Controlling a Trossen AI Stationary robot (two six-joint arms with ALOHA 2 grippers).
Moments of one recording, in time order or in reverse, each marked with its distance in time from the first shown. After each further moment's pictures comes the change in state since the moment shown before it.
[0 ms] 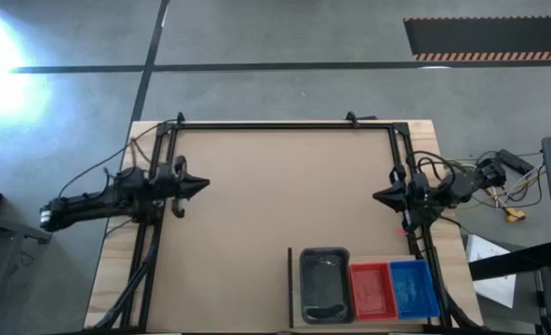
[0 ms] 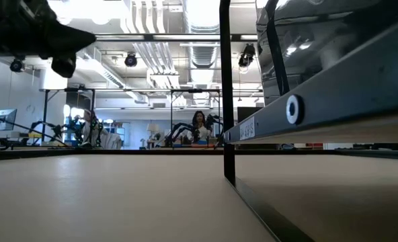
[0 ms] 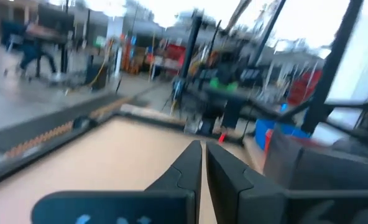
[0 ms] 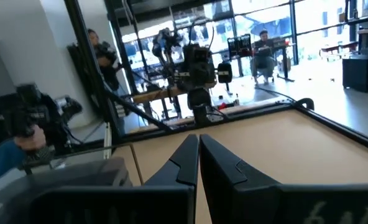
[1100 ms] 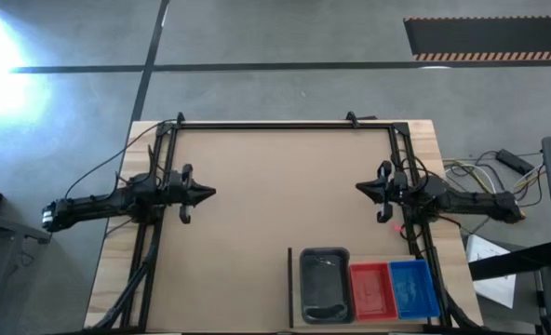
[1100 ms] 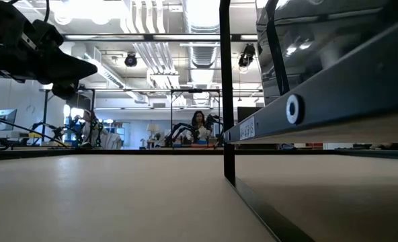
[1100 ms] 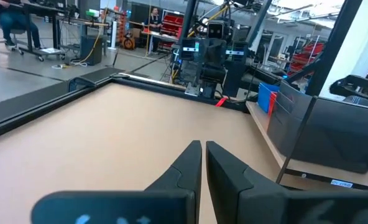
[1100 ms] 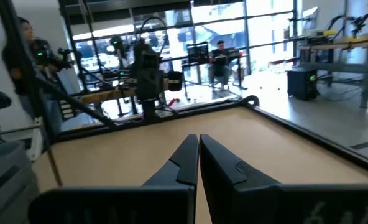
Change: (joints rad) left arm -0.007 -0.029 -0.141 -0.015 0.029 0.011; right arm -0.474 -0.059 -0.283 0.265 -0.295 -0.063
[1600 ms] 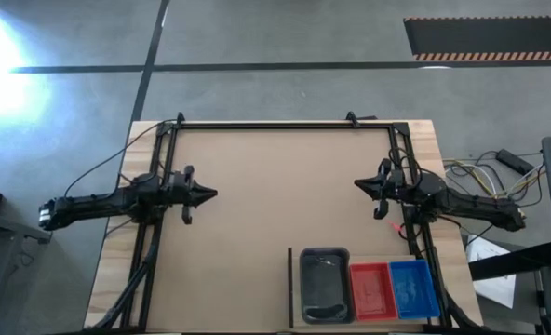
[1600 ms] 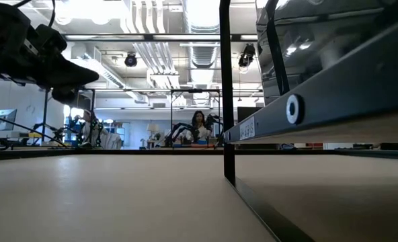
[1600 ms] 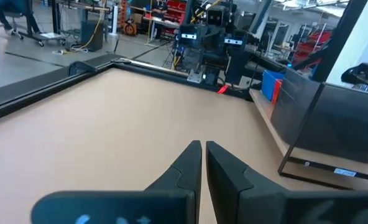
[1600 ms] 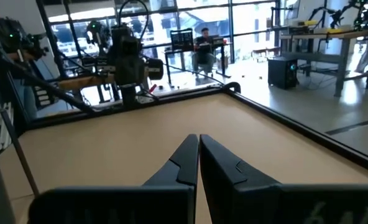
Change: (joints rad) left arm 0.000 0.054 -0.001 -0.002 0.000 -0.009; right arm -0.129 0.038 0.000 -0.065 -0.061 -0.009
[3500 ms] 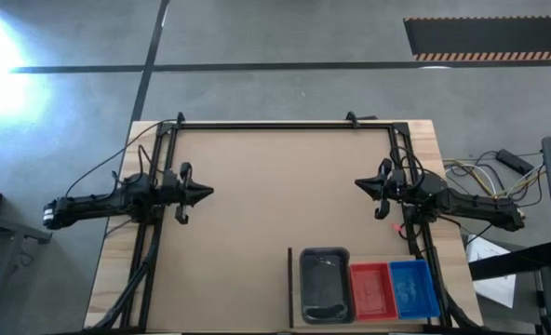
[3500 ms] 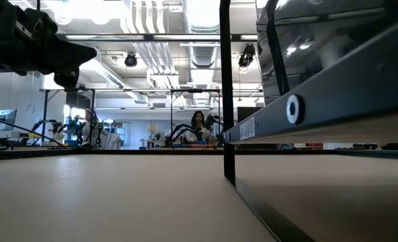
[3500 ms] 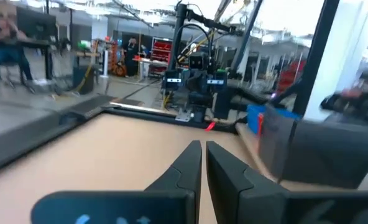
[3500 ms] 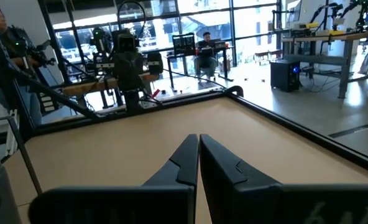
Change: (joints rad) left arm -0.033 -0.066 -0.001 0.109 -0.004 0.035; right arm 0.007 -0.038 -0.002 0.015 -0.001 0.008
